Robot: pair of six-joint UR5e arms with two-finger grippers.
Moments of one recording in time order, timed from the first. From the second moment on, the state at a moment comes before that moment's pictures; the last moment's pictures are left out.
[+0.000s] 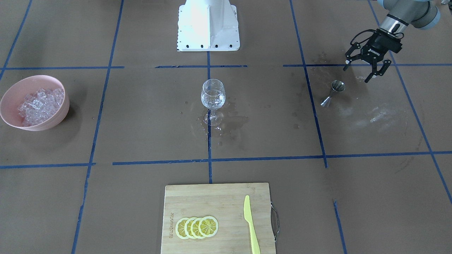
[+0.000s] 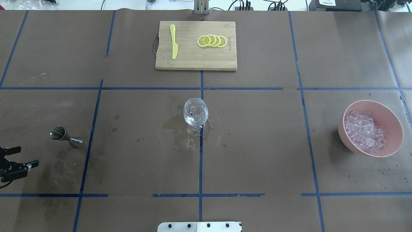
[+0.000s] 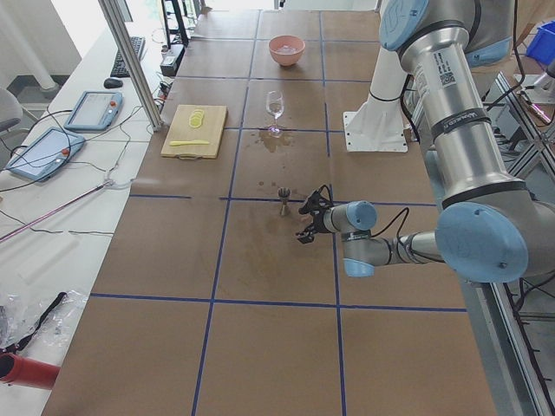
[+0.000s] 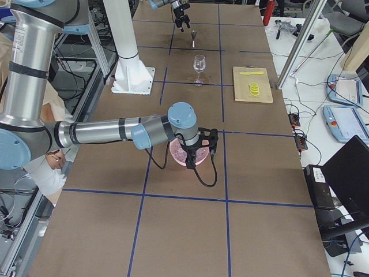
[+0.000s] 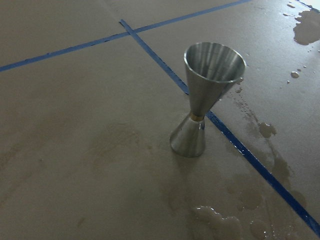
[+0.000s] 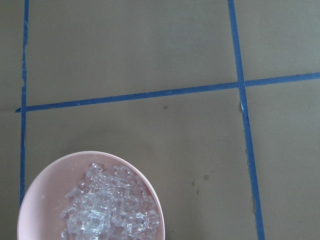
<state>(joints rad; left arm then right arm) -0.49 -1.13 -1.69 -3.16 -1.56 -0.81 1.47 -1.82 1.95 -1.31 2.42 0.44</state>
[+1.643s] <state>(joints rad) -1.04 -1.68 -1.63 -2.51 -1.95 -0.53 1.04 -1.77 1.92 -1.17 2.20 0.91</state>
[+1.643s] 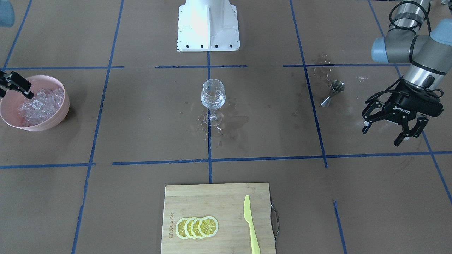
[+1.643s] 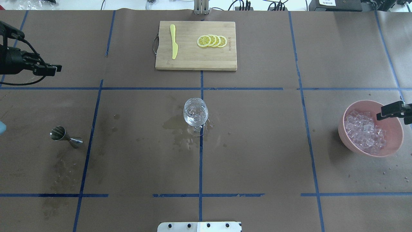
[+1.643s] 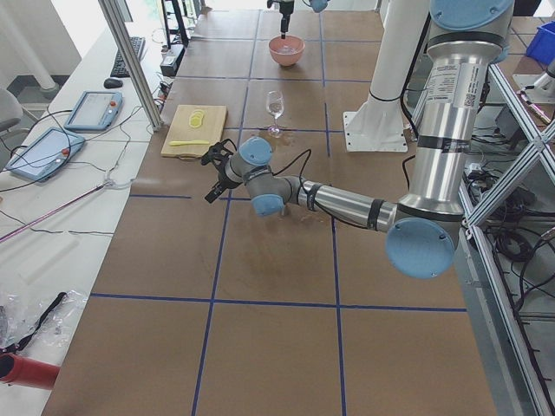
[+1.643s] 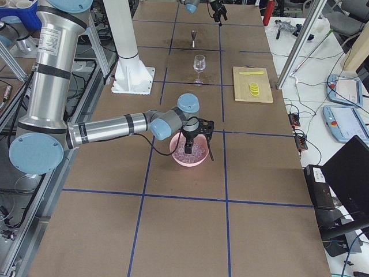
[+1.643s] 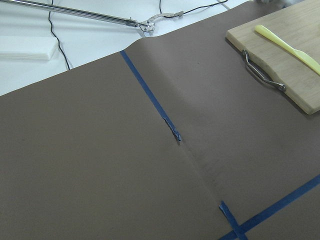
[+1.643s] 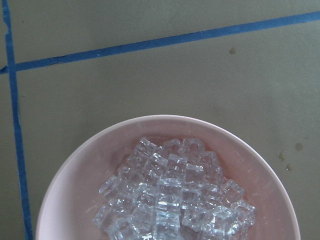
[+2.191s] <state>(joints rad) -1.04 -1.69 -1.63 -2.51 -1.95 -0.53 0.97 -1.74 1.88 -1.17 2.17 0.99</state>
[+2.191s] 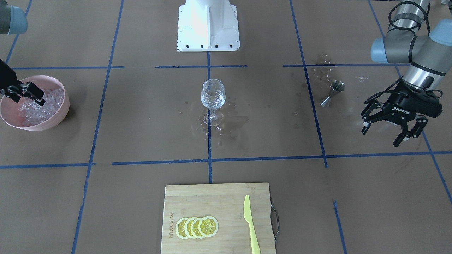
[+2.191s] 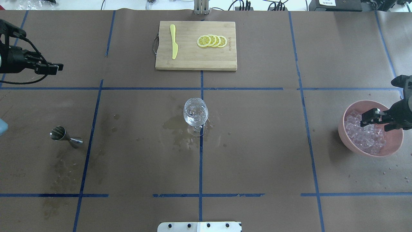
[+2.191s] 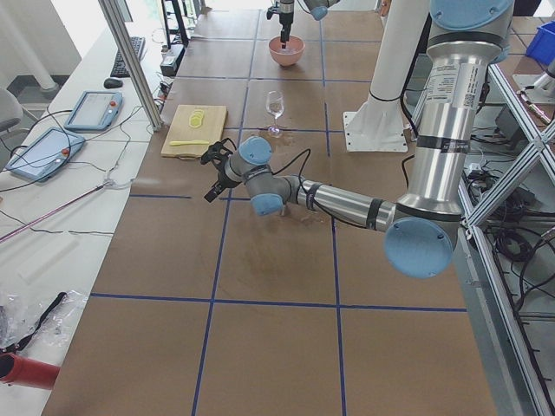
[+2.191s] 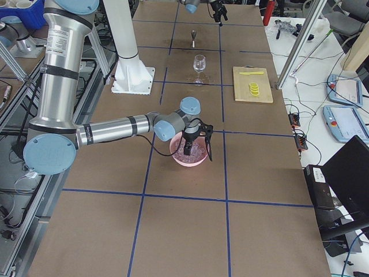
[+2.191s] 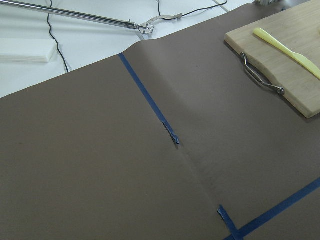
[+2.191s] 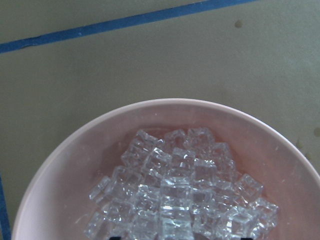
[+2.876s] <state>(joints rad) -1.04 -1.68 -1.63 -2.51 -1.94 -0.54 0.95 -1.72 1.85 -1.17 2.16 1.03</state>
